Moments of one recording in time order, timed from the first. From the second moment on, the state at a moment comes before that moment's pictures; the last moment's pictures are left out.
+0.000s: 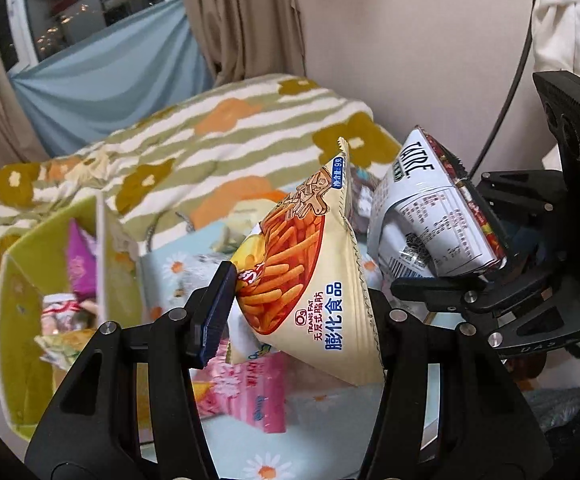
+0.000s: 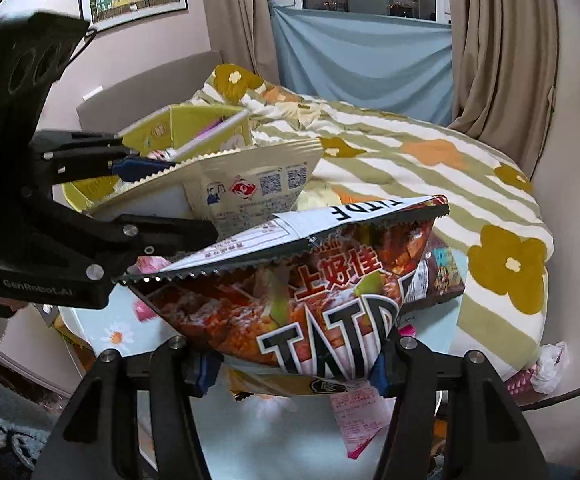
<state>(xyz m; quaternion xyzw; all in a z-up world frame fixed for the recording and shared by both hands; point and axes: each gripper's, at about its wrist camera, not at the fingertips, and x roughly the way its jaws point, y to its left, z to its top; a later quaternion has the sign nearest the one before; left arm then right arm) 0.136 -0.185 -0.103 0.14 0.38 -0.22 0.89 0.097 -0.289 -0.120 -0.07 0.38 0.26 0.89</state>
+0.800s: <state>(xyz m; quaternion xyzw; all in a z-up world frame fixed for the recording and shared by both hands) 0.169 0.063 -0.053 0.09 0.38 -0.08 0.92 0.155 -0.100 -0.053 -0.04 0.34 0.30 0.89</state>
